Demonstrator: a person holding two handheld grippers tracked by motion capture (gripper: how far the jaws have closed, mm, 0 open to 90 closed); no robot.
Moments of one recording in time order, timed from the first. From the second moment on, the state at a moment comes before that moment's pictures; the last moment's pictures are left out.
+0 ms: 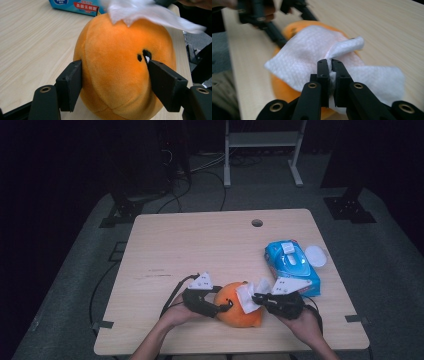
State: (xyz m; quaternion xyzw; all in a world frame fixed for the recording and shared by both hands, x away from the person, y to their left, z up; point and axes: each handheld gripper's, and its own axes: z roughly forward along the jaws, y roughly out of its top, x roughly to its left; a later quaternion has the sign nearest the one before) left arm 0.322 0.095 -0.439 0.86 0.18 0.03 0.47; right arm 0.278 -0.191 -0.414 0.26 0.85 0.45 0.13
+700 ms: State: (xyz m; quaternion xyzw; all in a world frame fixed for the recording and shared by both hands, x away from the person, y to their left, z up) left arm 0.329 0.101 -0.444 0.85 0.21 0.02 0.48; right arm 0.262 -0.183 -0.420 0.23 0.86 0.44 0.12
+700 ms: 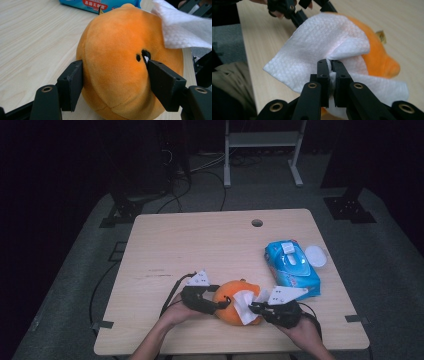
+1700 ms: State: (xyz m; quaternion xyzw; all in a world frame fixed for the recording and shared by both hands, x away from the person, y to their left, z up) left arm 0.316 0.093 -0.434 0.87 0.12 0.08 0.47; right arm 0.282 -0.139 -0.402 0.20 0.86 0.46 0.13
